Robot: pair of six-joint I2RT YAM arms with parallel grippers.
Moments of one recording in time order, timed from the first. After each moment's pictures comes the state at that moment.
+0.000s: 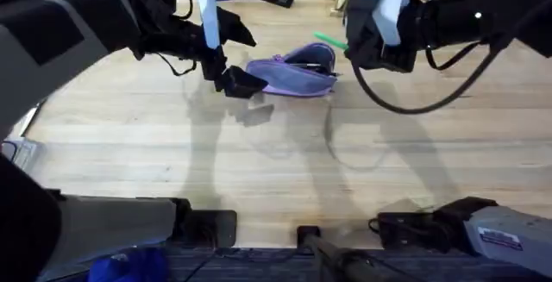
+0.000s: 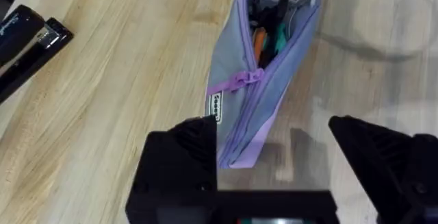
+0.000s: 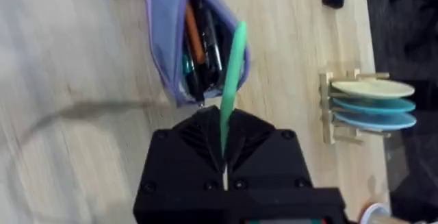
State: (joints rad) left arm 0.00 1.53 1.05 -0.71 0.84 1.11; right arm 0.33 1.32 1.12 -0.72 -0.27 -1.04
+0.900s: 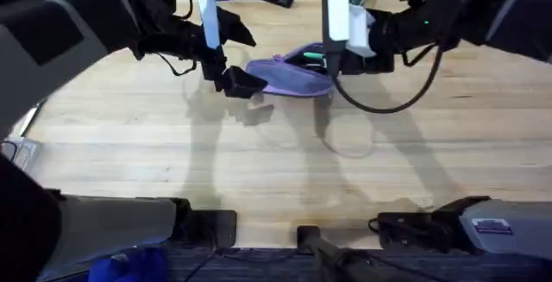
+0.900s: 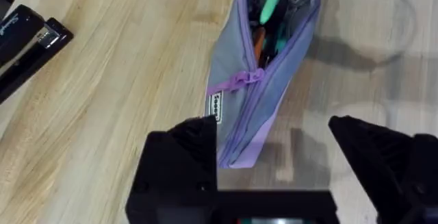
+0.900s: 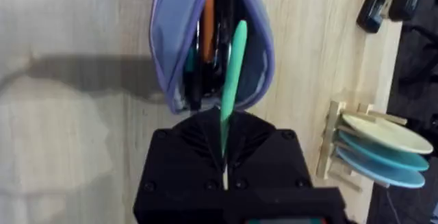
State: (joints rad) left arm 0.00 1.53 1.05 -0.71 0.84 1.11; right arm 0.34 1.51 1.12 -0.64 -0.25 -1.29
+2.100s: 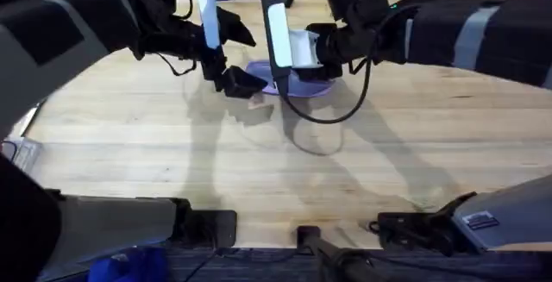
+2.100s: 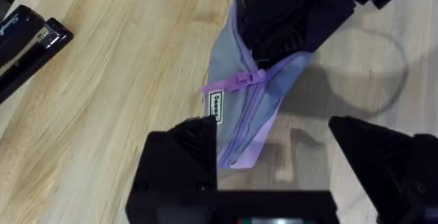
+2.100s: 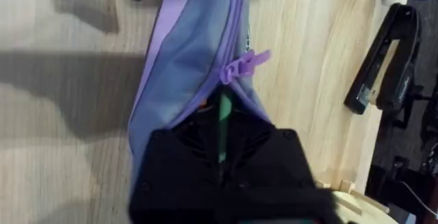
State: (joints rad) left arm 0.00 1.53 1.05 -0.71 0.84 1.11; right arm 0.53 1.71 1.12 -0.35 -0.21 -1.24
